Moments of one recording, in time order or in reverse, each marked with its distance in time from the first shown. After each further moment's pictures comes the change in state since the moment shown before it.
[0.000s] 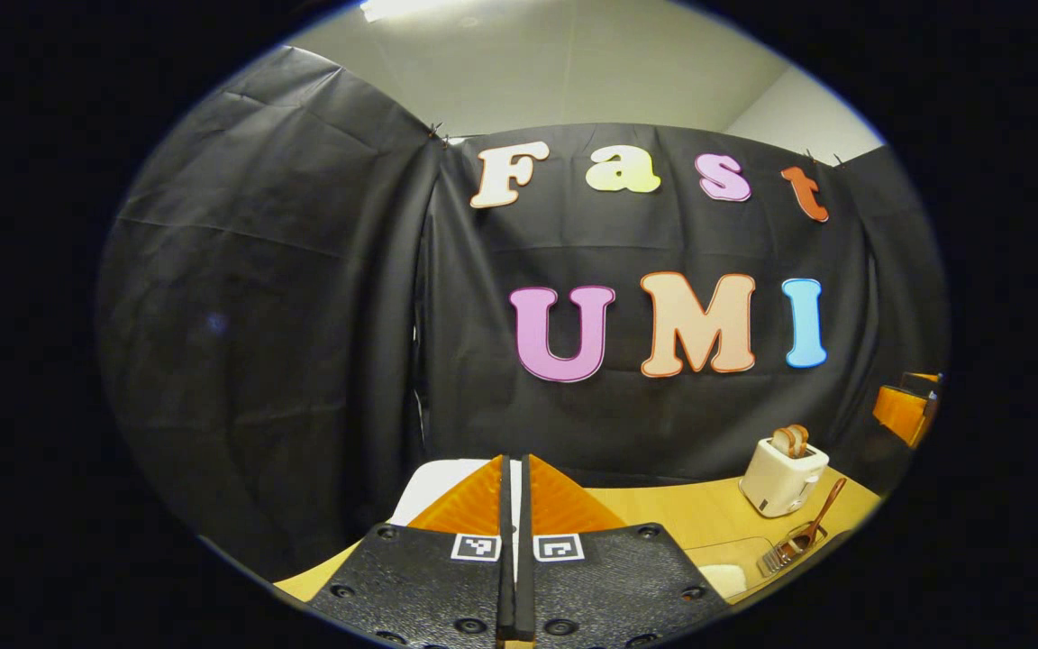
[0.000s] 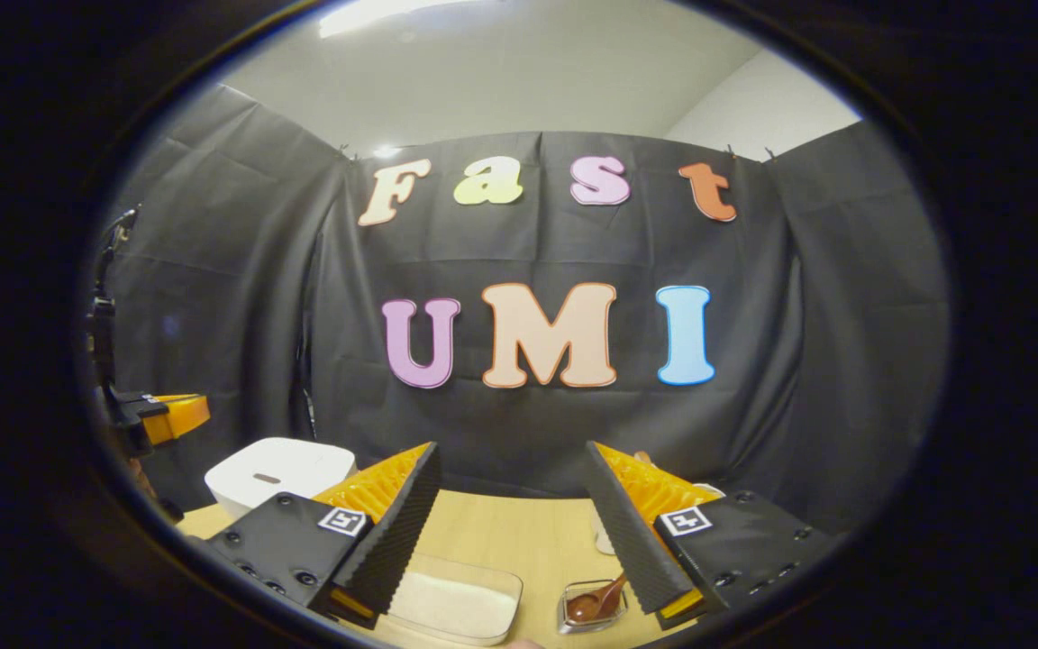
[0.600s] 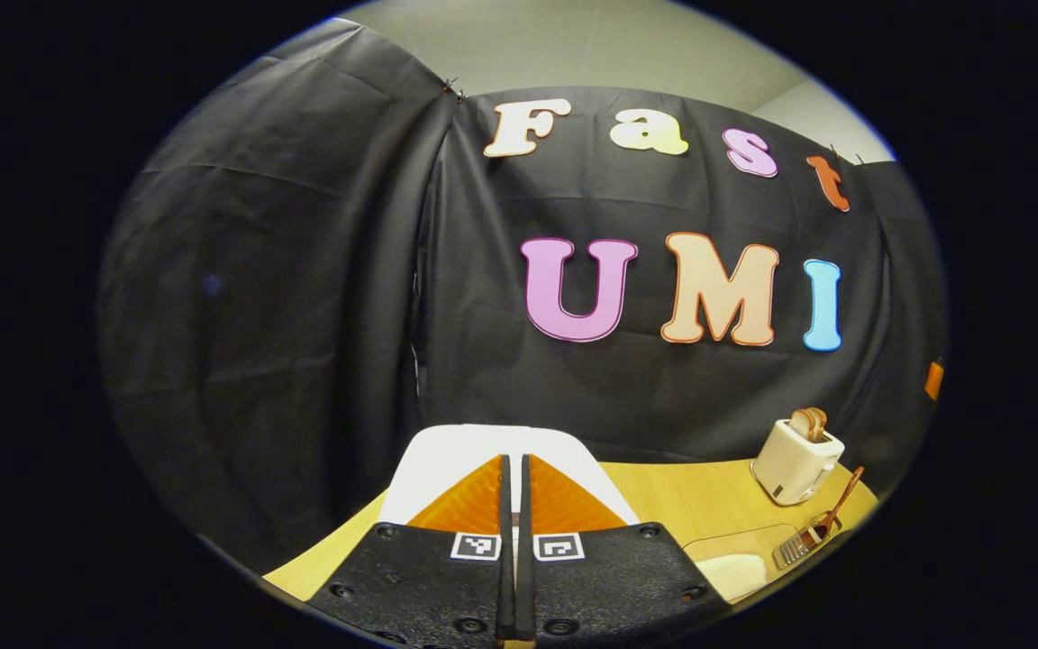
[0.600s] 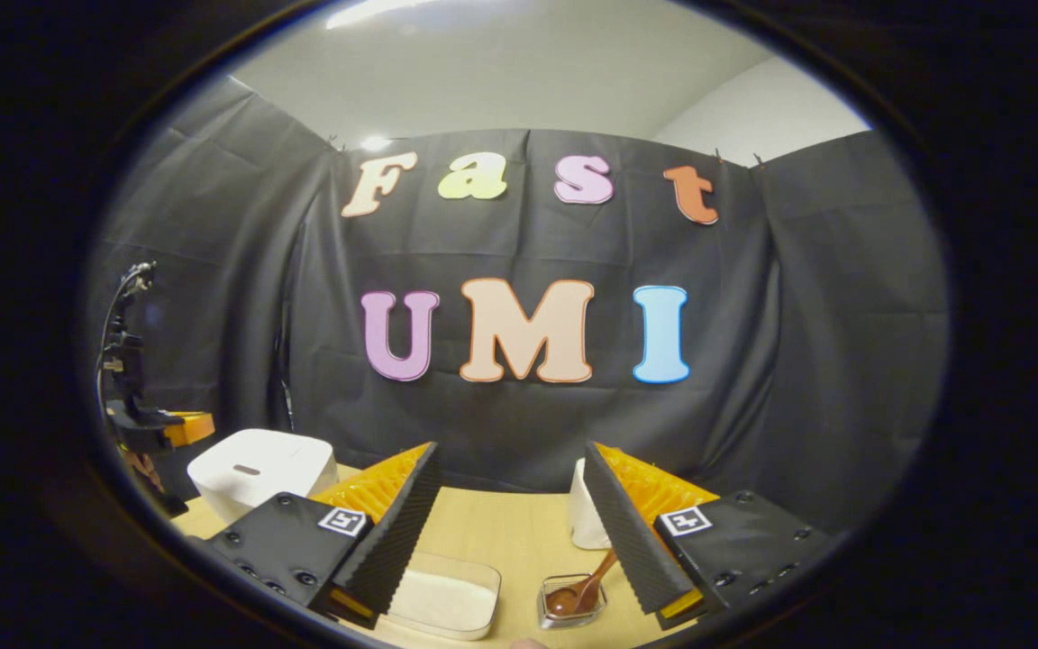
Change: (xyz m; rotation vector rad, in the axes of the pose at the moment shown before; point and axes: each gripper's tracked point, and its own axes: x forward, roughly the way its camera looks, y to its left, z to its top) left arm 0.051 0.025 -0.063 -0.053 0.136 -0.028; right arm -0.010 -0.014 -0.002 -0.030 0.015 -0.071
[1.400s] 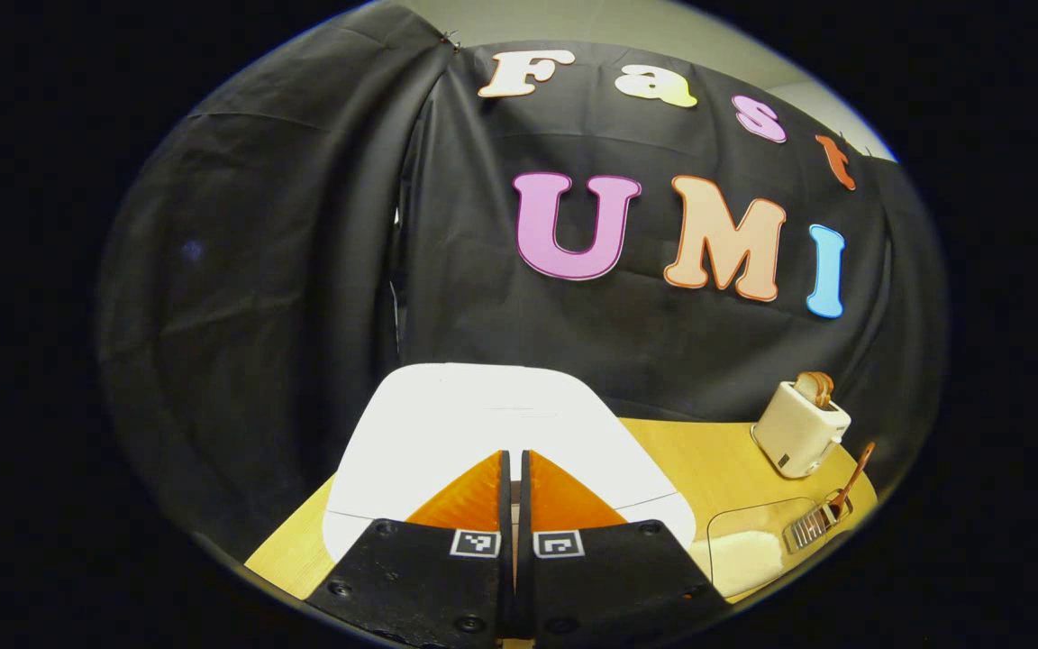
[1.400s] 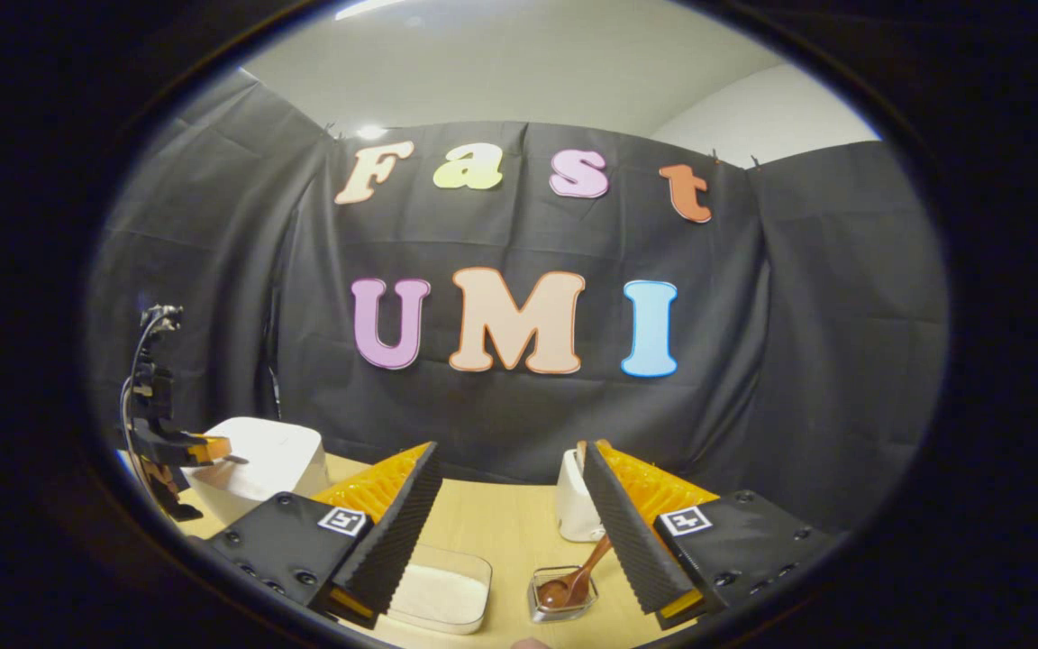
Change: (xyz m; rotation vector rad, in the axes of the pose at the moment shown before) left arm 0.042 0.007 -0.069 -0.025 0.169 -0.044; right arm -0.003 -0.001 -0.002 -0.023 0.011 -0.037
